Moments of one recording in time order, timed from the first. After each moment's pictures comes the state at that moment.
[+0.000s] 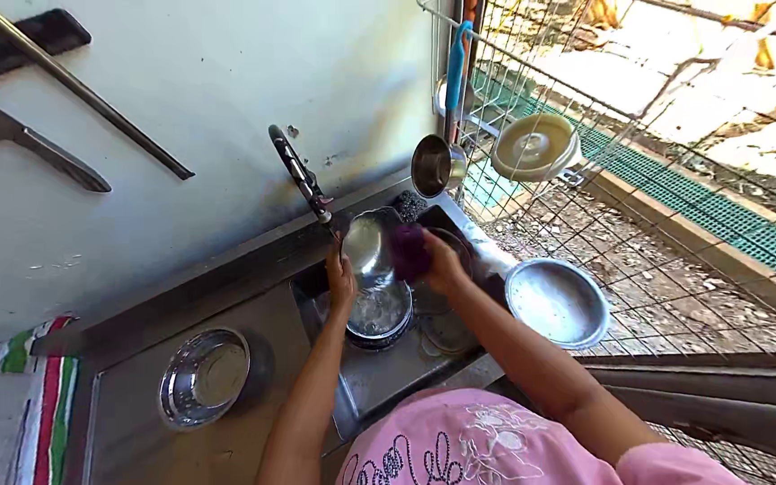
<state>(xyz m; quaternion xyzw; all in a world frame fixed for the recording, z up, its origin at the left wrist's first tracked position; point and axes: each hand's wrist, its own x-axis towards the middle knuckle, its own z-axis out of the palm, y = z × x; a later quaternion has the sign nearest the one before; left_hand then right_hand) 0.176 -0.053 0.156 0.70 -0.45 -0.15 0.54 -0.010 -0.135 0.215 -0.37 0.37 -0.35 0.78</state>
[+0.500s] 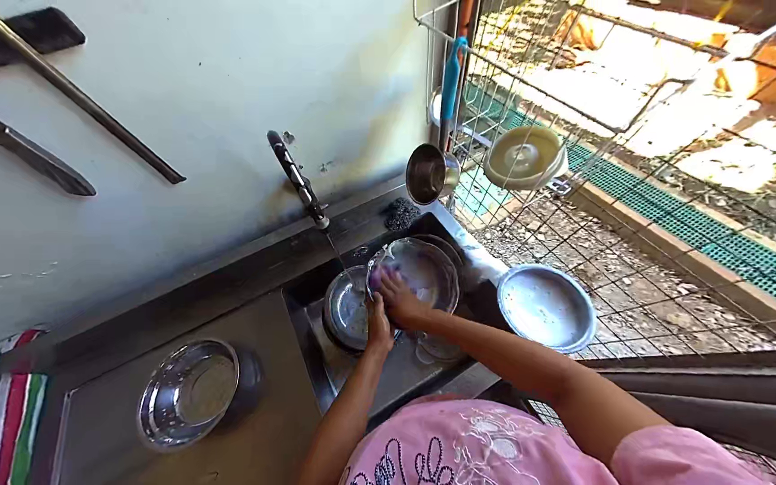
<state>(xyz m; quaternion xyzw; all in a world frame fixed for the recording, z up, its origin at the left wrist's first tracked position) 0.071 -0.025 0.133 0.58 -0.14 -0.47 0.65 -0.002 -0.110 0.124 -0.90 0.24 -0.07 0.37</state>
